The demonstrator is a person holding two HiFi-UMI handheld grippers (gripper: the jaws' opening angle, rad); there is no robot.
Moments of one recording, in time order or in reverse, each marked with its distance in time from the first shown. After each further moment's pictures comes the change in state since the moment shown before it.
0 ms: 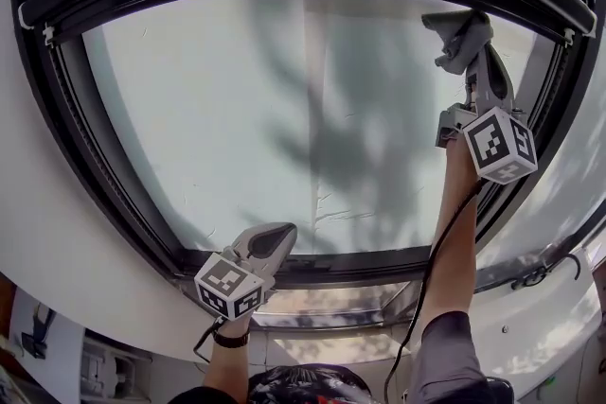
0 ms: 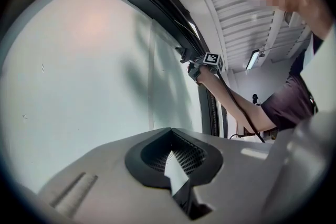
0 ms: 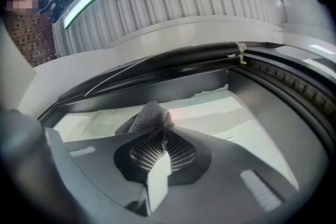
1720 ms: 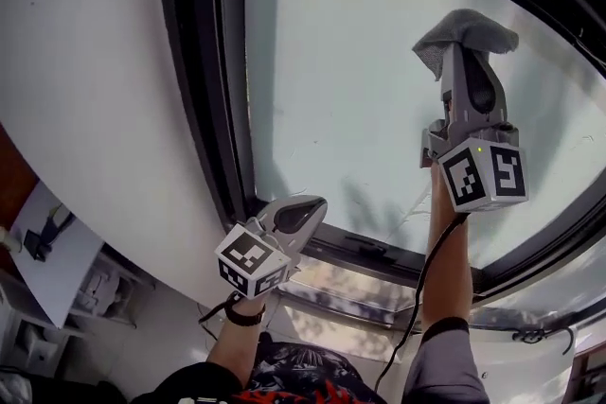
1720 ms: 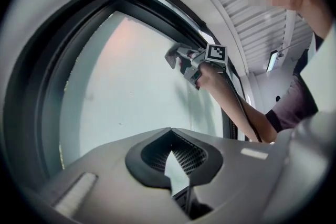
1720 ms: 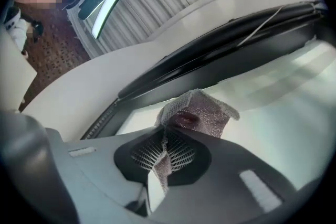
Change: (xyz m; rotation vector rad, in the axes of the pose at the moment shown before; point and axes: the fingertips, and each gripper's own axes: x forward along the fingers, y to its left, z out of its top) left arm -0.140 0.081 0.004 -0.028 -0.057 0.272; right arm 0.017 0.329 -0.083 0.073 0.087 0.478
